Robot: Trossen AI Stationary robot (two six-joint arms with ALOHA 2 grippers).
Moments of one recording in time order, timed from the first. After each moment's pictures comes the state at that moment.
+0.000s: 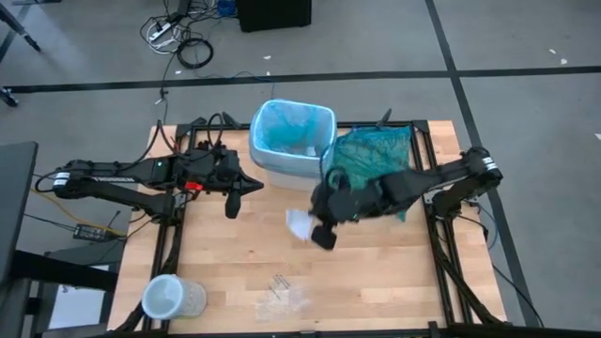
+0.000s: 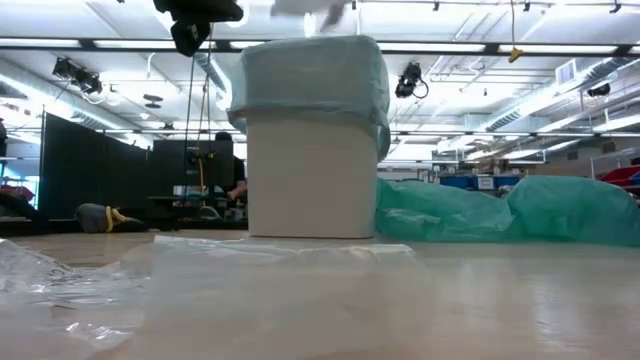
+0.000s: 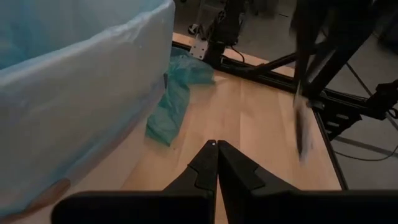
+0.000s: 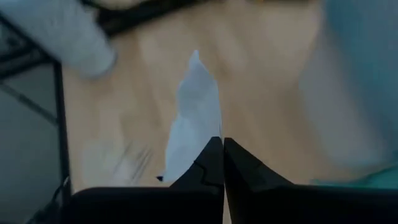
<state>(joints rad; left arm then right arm) 0.00 0.92 0.87 -0.32 -0.06 -0.29 0.31 1.64 1.70 -0.71 0.37 0.53</state>
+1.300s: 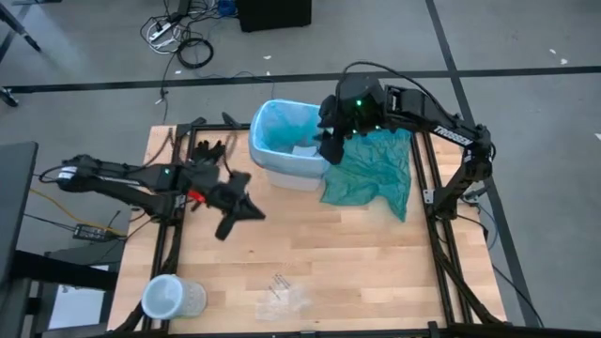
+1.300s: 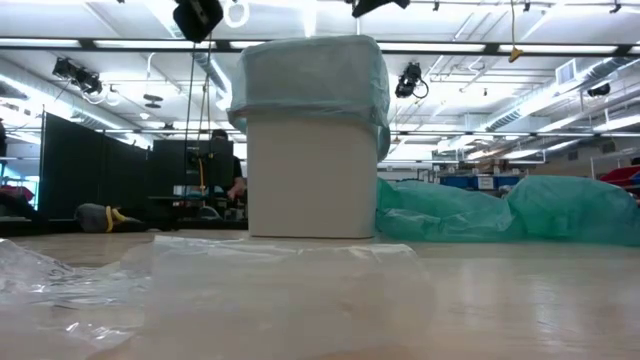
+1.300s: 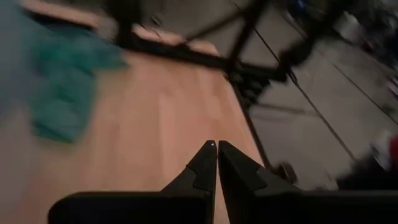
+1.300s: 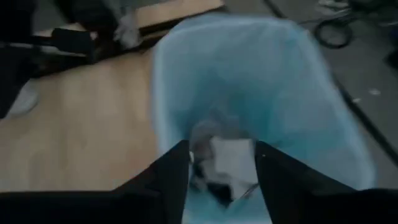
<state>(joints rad) -0.11 0.98 0.87 -0.25 0.20 -0.29 -0.20 1.66 2.07 -0.97 0.12 0.08</state>
